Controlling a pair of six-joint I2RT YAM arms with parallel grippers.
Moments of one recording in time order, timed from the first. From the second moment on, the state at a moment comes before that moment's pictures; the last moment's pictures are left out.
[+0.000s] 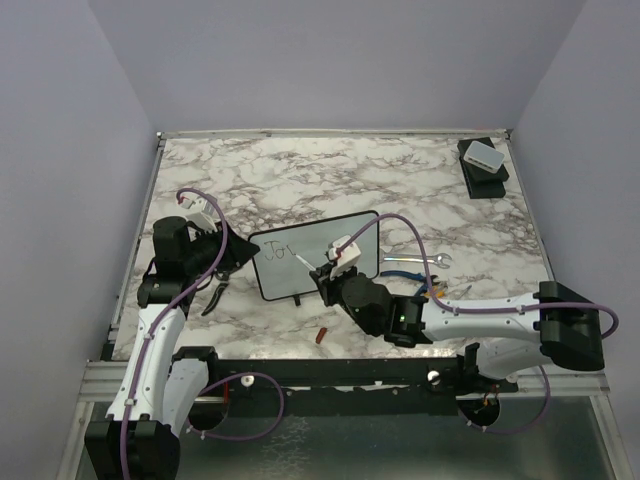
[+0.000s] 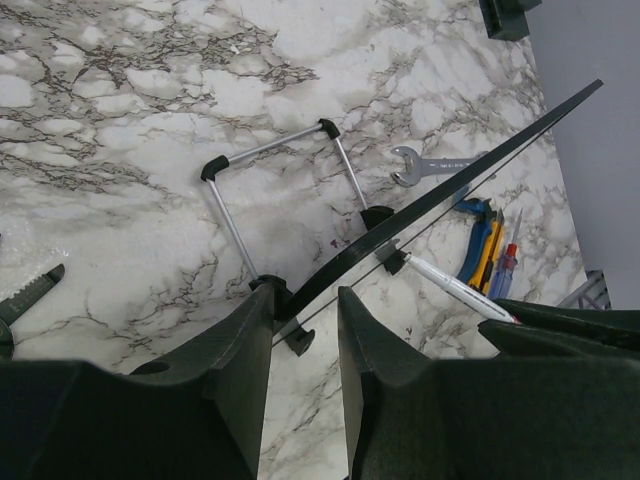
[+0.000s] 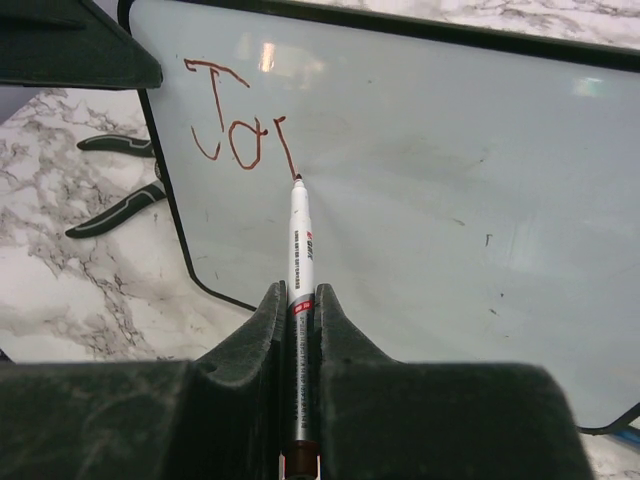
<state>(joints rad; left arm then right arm) 0.00 0.78 0.63 -0.33 0.63 -0.41 1.31 1.37 0.74 0.36 0.67 0.27</state>
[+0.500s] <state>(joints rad) 0.00 0.78 0.63 -0.33 0.63 -0.41 1.31 1.30 0.73 0.39 0.72 0.22</state>
